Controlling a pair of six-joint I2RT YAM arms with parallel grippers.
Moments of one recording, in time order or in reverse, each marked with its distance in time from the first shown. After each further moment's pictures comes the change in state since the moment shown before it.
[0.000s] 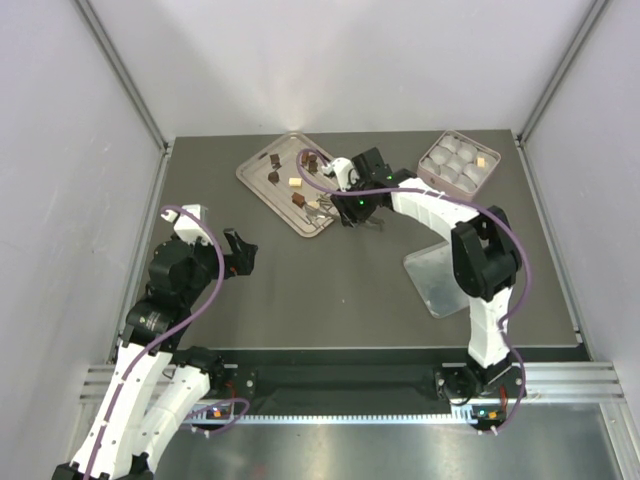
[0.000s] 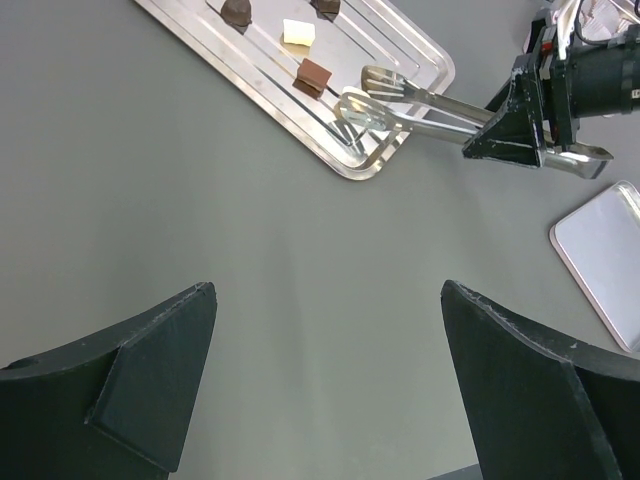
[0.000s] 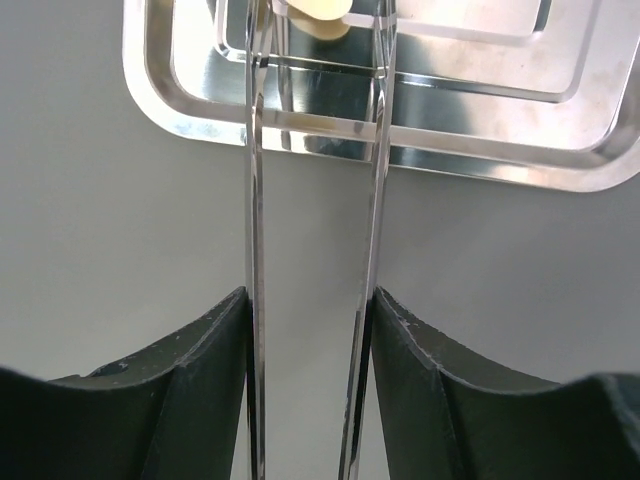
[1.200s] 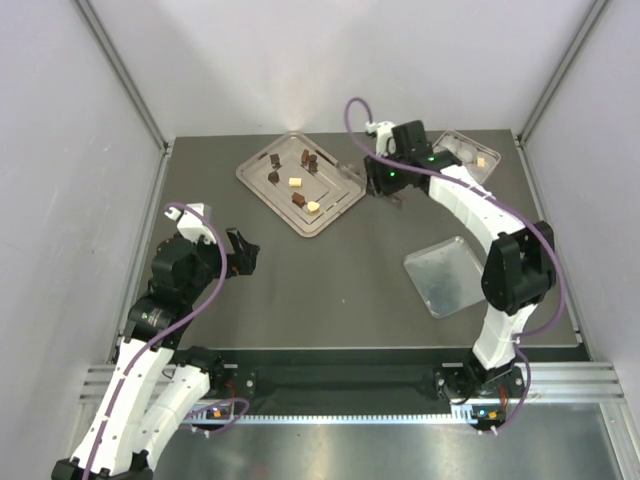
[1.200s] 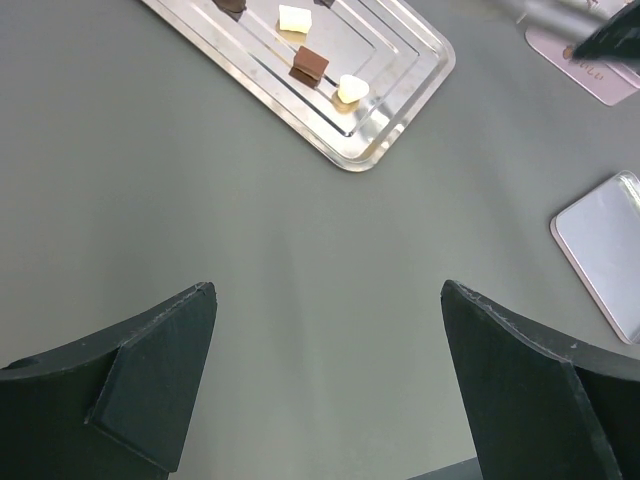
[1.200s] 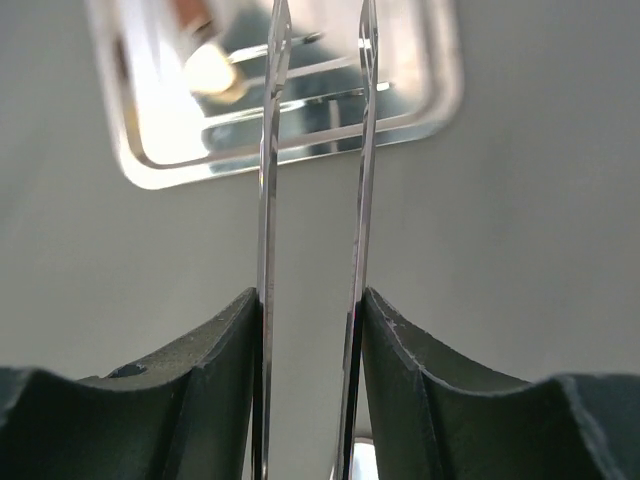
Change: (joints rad) left arm 0.000 0.024 0.000 0.000 0.014 0.000; right arm -0.163 -0.183 0.032 -0.048 0.044 0.254
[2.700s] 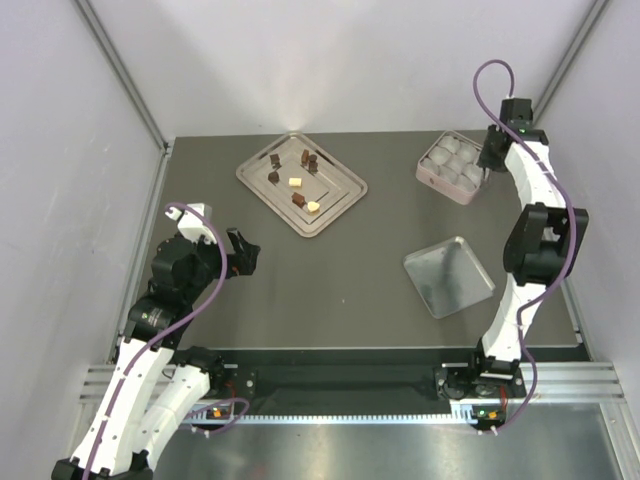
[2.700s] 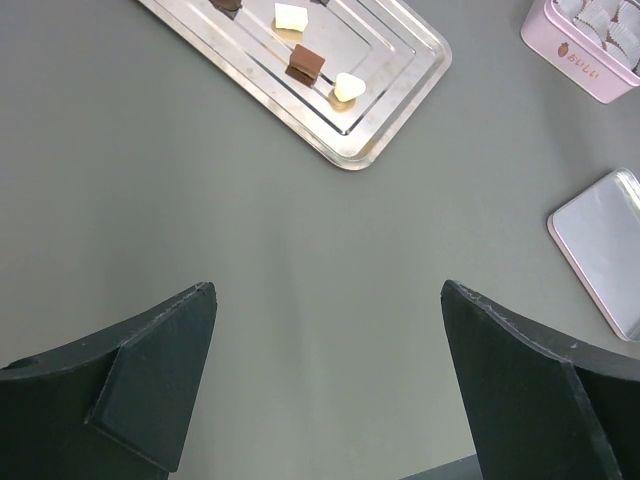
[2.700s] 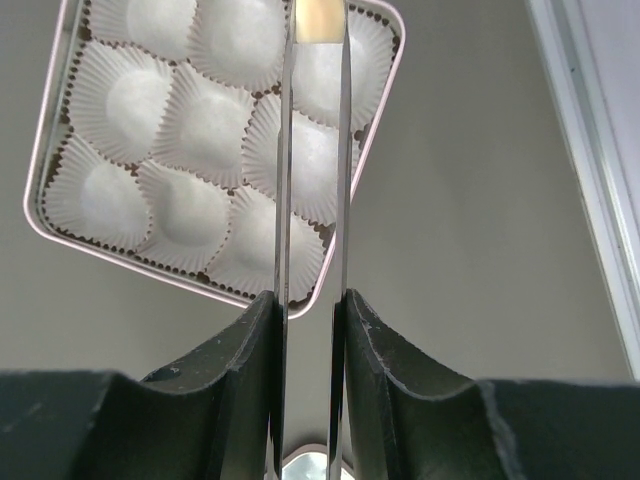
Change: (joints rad) left arm 0.000 0.001 0.000 0.000 0.010 0.000; right arm -0.517 0.187 0.226 -0.109 0.313 0.221
